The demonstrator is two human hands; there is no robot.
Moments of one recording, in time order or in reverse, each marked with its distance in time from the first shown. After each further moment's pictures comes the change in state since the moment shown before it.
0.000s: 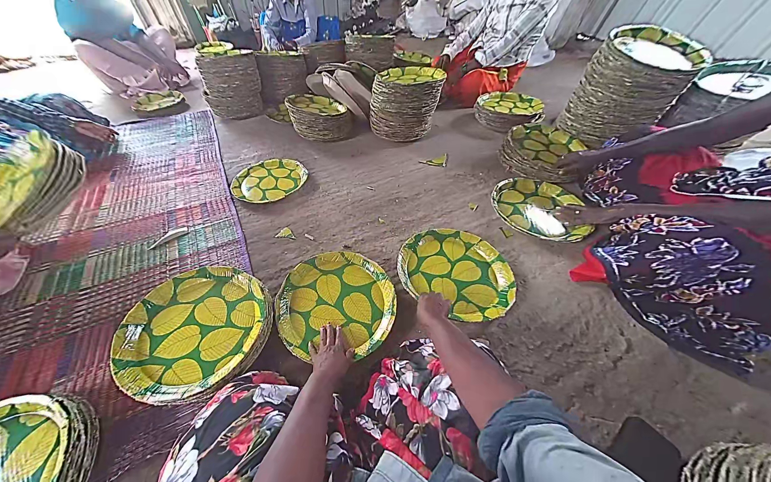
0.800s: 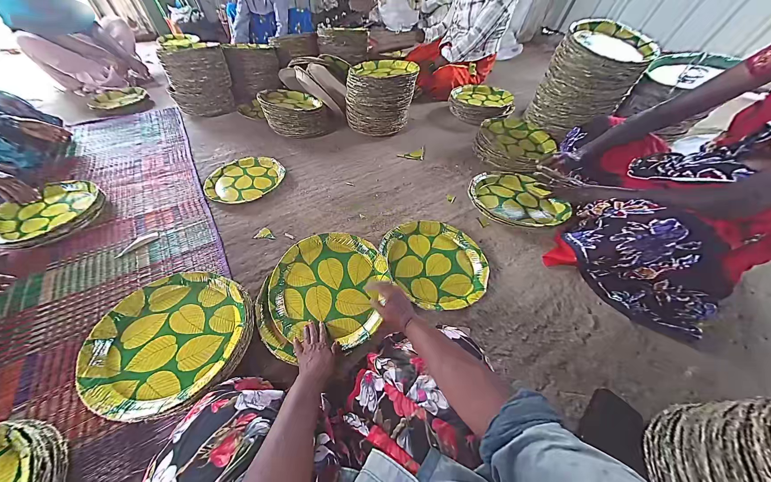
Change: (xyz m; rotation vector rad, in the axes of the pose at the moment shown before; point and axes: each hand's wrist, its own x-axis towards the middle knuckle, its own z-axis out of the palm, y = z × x) left_hand -0.002 0.005 0.003 0.061 0.087 0.012; right_hand -0.016 -0.009 0.007 0.322 0.149 -0.602
